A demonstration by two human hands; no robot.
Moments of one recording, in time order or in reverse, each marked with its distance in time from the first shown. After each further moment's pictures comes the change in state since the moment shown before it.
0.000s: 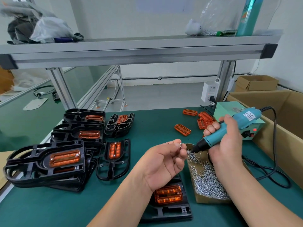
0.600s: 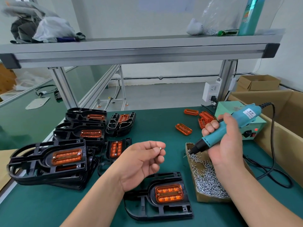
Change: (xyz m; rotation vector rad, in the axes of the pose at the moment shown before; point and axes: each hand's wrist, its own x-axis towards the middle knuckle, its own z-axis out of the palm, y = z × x) left_hand -0.030 0.032 -0.045 0.410 0.066 0.157; right_hand -0.009 -0.001 0.003 0.014 -0.132 0.020
